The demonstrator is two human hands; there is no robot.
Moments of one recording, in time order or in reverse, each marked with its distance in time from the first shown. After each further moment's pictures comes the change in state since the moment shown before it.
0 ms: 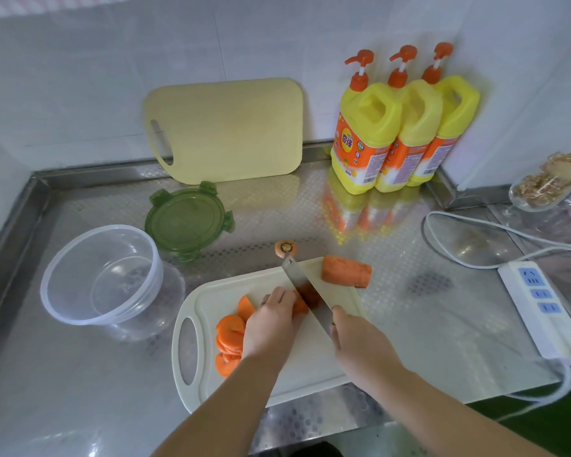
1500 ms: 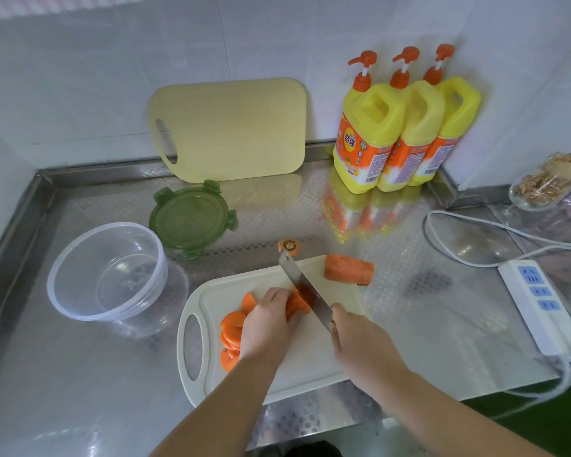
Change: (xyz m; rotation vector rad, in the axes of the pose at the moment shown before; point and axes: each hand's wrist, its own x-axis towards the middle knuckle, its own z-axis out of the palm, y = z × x) left_hand -0.005 -0.007 -0.007 -0.192 0.038 -0.077; right_hand -0.007 -0.007 0.000 -0.018 0.066 -0.058
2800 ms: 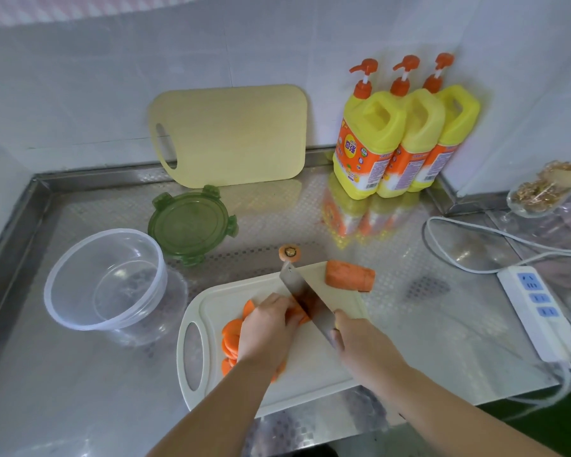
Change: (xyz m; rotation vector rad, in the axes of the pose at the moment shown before) left_hand 0.008 -0.011 0.000 -0.002 -0.025 0.026; right_hand 0.012 0.002 0.001 -0.041 -0.105 0.058
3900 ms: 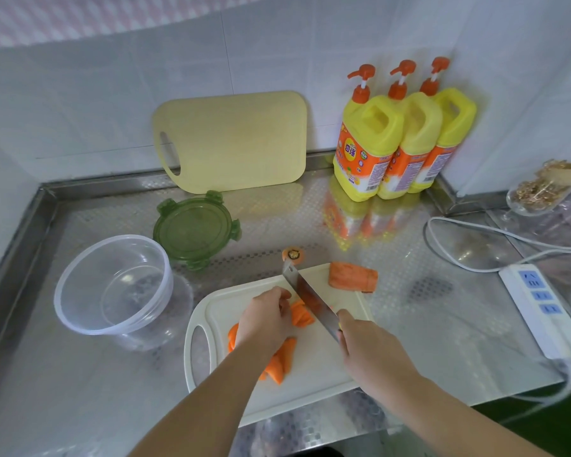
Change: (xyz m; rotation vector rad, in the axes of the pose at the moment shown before) left_hand 0.014 0.001 -0.021 -0.022 -0.097 -0.147; right_hand -0.015 -0.004 -0.007 -0.096 0.106 -0.062
